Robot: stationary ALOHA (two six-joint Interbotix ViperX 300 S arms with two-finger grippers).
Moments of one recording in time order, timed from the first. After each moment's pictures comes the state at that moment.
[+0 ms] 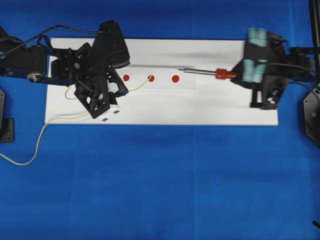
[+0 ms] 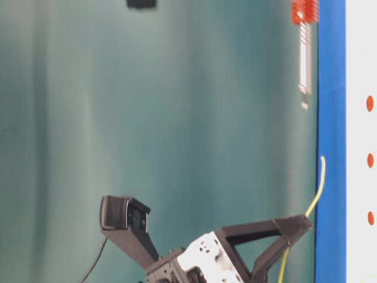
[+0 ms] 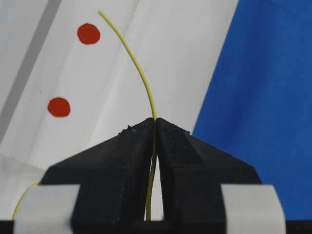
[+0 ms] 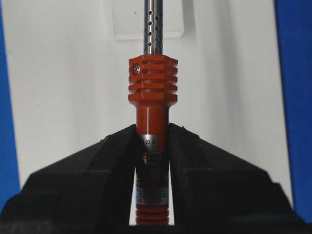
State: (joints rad) left arm 0.09 -0.16 0.66 0.00 0.31 -0.33; right arm -0.22 -0.51 0.99 -0.09 0.37 0.08
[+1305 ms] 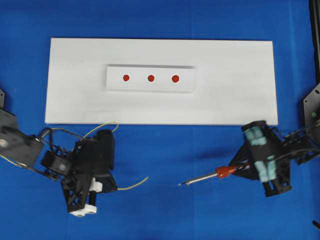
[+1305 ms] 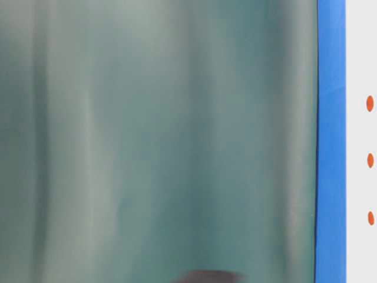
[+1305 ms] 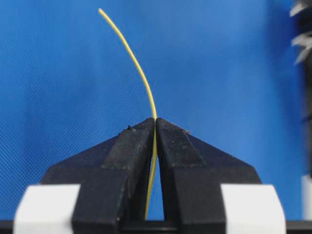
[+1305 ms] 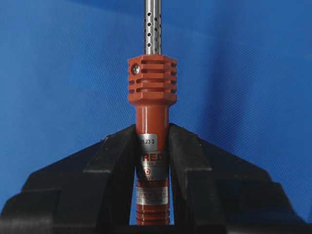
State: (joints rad) left arm -0.42 0.07 0.77 0.00 -0.10 -0.58; right arm 0.42 -0.23 1.06 -0.04 0.00 0.38
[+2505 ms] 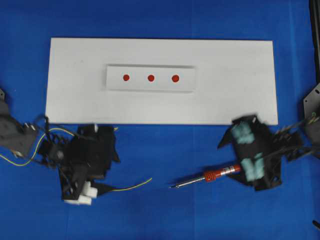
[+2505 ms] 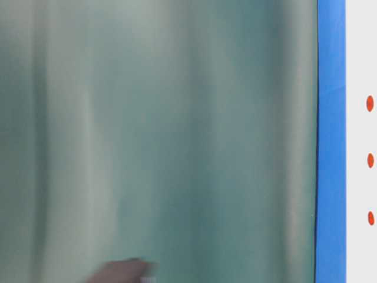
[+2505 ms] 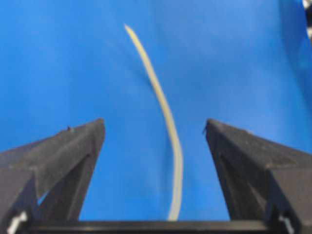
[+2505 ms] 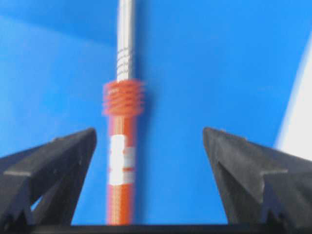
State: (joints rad) left arm -0.34 -0.12 0.73 0.00 0.09 -0.29; right arm 0.34 -0.34 0.93 -0.14 0.23 0.37
